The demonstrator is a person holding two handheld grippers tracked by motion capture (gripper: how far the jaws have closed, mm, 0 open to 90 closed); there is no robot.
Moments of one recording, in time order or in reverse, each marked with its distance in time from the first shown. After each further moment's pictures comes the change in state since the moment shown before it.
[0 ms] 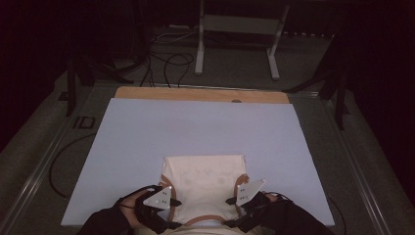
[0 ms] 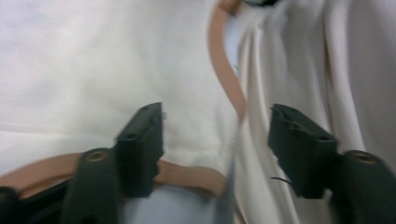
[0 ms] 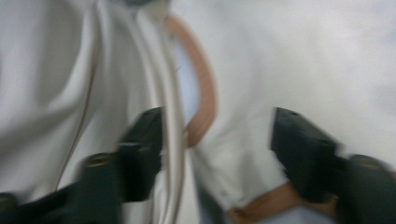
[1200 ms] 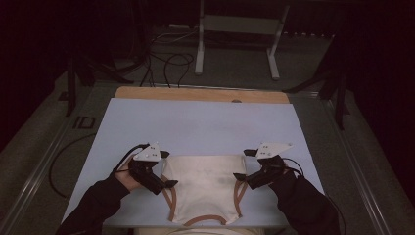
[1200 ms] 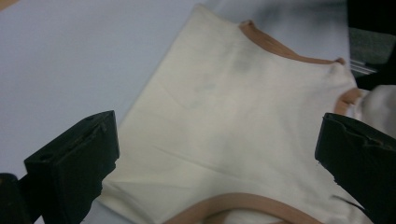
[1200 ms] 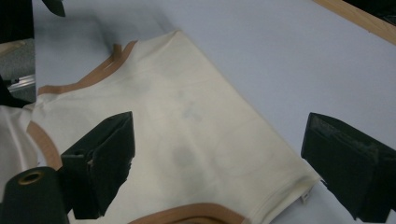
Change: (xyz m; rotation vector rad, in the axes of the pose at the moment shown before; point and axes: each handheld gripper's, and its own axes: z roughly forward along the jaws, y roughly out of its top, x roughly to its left) left arm 0.077 0.024 -0.046 -0.147 0.223 -0.148; right arm -0.078 0.014 -0.056 -0.251 -0.282 0.116
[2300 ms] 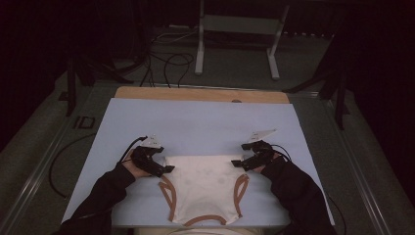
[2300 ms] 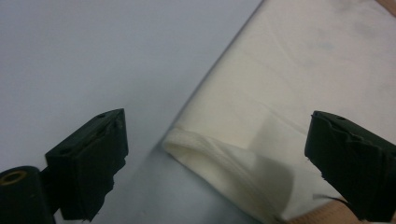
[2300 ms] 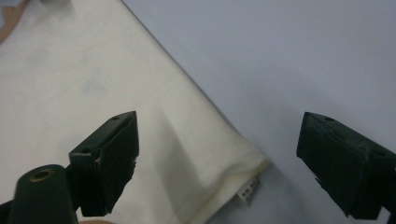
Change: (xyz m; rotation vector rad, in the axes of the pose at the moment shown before) left arm 0.063 -0.043 0.041 0.090 0.083 -0.182; right arm -0.072 -0.034 0.060 0.140 -0.002 0.156
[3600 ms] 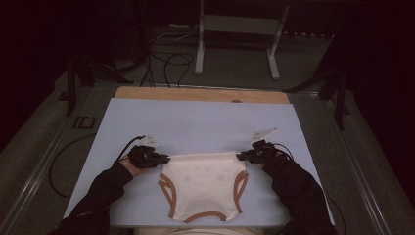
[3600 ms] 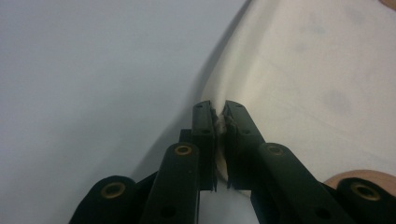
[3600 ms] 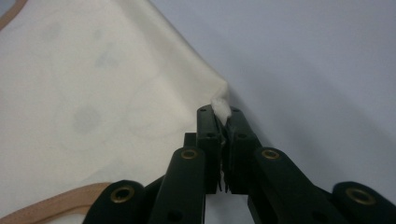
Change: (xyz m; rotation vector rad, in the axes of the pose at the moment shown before) left arm 0.009 -0.002 -0.007 0.015 -0.020 0.006; right arm -0.008 -0.001 -0.005 0.037 0.034 -0.030
